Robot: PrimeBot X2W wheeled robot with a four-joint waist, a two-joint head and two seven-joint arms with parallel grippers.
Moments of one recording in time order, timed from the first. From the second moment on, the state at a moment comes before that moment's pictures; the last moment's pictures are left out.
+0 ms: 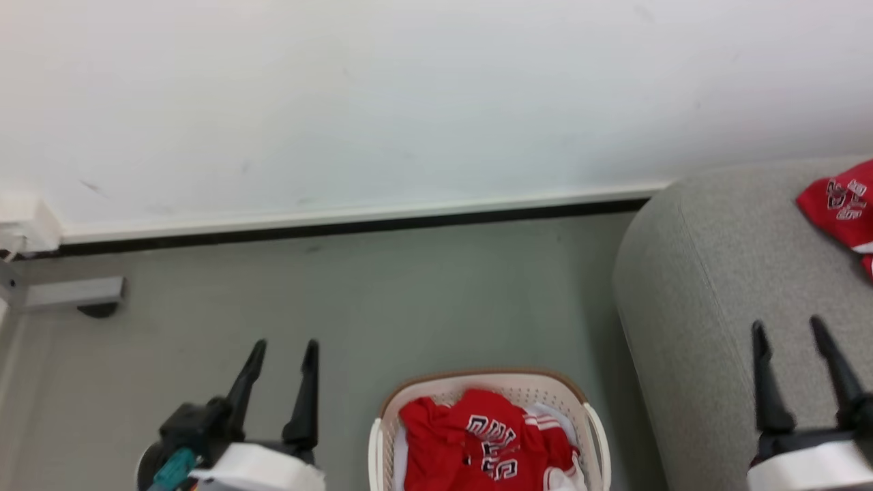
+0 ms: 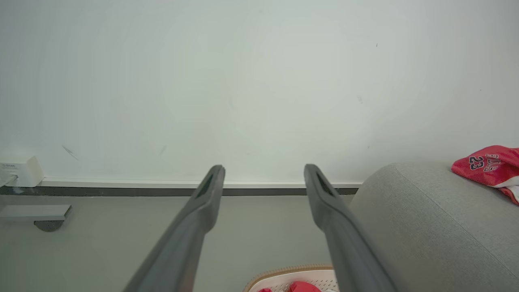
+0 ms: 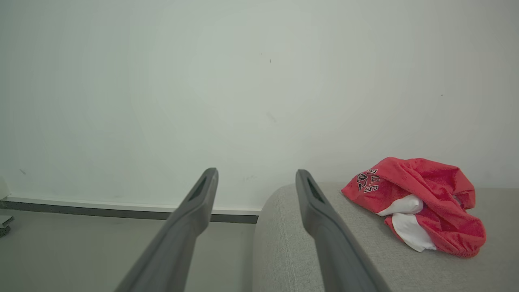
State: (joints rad) left arm -0.14 0.15 -0.24 0.19 -0.33 0.04 -0.26; right arm -0.13 -0.14 -0.05 0.21 0.17 0.13 -0.26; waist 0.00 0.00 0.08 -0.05
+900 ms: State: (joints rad) left arm 0.06 0.05 -0.02 0.20 -0.20 -0.08 -0.26; right arm 0.01 -0.06 0.01 0.25 0.12 0.13 -0.26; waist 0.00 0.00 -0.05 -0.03
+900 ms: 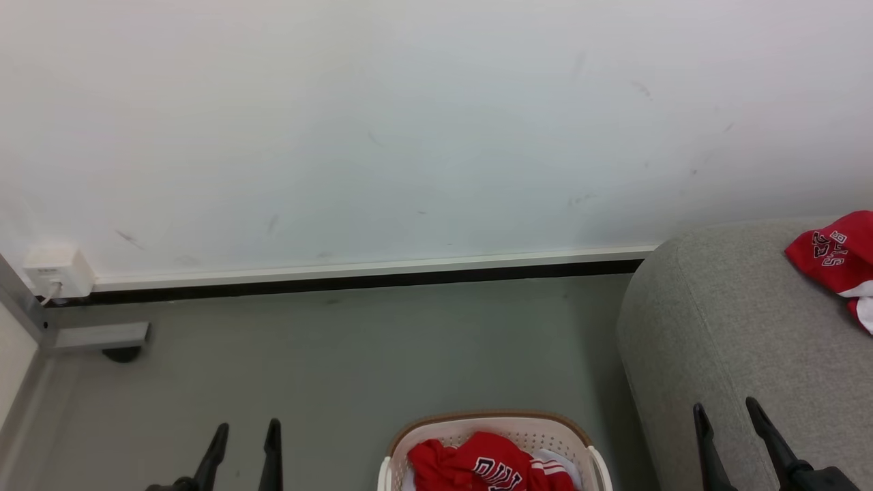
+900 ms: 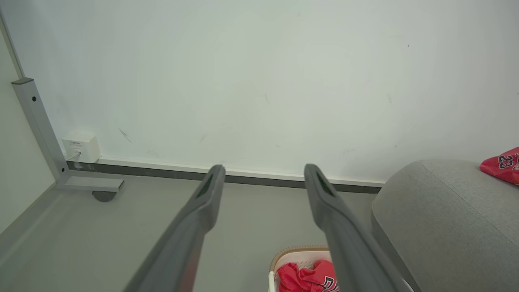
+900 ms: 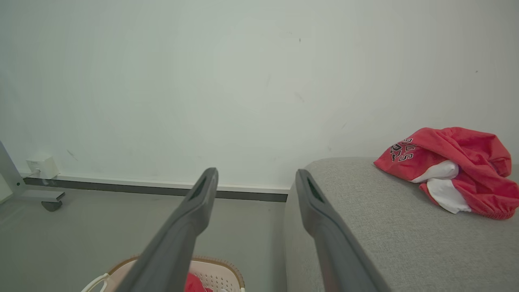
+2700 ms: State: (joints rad) left arm -0.73 0.15 -0.37 1.04 0.18 -0.01 0.18; right arm -0.30 -0.05 0.13 -0.02 0.32 0.13 -0.26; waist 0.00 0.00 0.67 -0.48
